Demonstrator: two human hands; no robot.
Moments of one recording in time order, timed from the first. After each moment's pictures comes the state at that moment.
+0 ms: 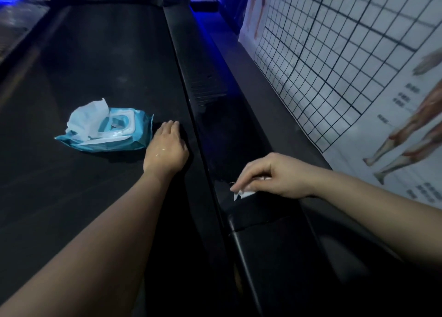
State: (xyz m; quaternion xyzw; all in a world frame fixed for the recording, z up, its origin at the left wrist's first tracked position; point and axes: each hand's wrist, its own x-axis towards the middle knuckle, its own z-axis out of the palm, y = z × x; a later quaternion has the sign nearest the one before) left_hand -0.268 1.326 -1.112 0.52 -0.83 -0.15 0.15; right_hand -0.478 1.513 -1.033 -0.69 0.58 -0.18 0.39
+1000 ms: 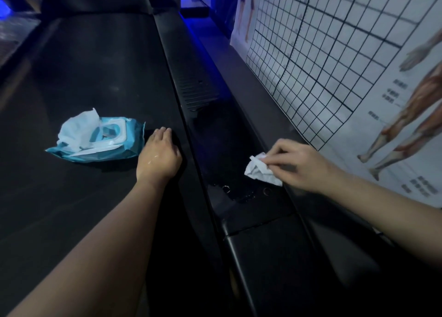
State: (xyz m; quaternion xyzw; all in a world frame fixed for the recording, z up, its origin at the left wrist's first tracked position) left_hand -0.271 1.326 -1.113 0.53 -0.82 -0.13 0.15; right_hand -0.535 1.534 -1.056 -0.77 0.59 -0.26 0.01
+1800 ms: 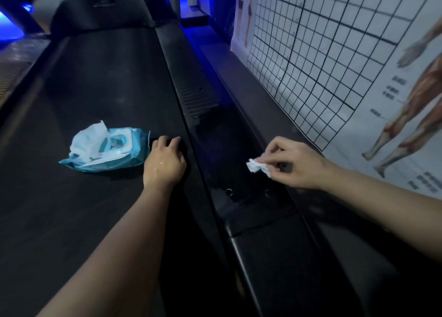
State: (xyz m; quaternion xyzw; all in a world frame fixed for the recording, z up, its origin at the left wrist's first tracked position) left_hand -0.270 1.331 -1.105 0.52 -0.83 -0.11 0.15; right_hand -0.534 1.528 -1.058 -0.75 0.59 -0.29 0.07
